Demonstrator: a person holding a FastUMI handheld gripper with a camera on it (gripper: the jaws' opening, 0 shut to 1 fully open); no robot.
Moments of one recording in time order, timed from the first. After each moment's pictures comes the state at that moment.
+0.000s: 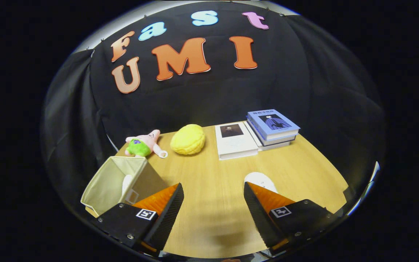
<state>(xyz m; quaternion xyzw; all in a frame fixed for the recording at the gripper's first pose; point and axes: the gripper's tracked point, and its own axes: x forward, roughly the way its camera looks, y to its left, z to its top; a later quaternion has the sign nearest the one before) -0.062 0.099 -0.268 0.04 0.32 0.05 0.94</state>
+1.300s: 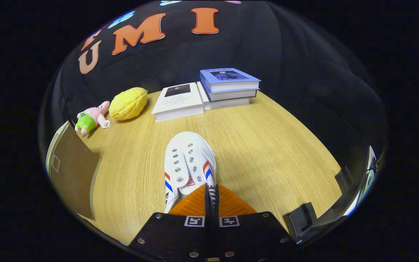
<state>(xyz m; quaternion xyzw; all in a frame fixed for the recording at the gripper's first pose) -0.068 -0.012 -0.390 0.02 0.43 -0.02 0.90</state>
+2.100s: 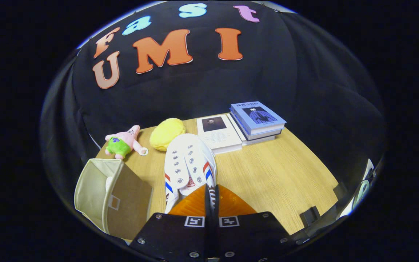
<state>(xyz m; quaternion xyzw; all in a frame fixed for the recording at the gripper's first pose) -0.047 0.127 -0.253 0.03 0.36 0.01 0.93</state>
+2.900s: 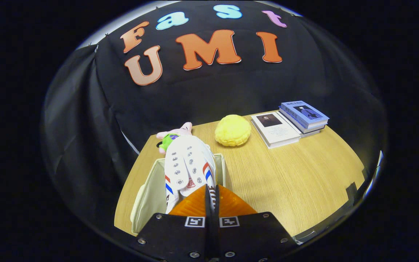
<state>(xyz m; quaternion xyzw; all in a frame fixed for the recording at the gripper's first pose) -0.098 0.330 -0.232 0.06 0.37 0.08 0.93</state>
